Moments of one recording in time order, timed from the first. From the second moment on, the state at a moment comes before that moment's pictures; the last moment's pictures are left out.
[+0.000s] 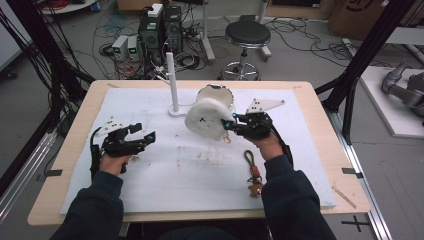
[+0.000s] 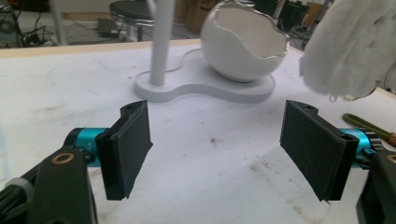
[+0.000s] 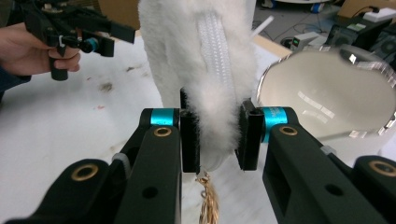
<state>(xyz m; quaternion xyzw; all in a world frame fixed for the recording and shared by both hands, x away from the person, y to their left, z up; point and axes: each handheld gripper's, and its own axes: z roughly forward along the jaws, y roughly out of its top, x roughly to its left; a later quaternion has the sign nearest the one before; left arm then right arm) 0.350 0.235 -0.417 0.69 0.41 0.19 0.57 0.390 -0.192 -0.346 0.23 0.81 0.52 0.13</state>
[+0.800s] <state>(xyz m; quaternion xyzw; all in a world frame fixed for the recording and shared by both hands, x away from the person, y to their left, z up) 0.354 0.239 -0.424 0.69 0.43 0.17 0.56 0.479 -0.167 -0.298 0.21 0.84 0.46 0.21</state>
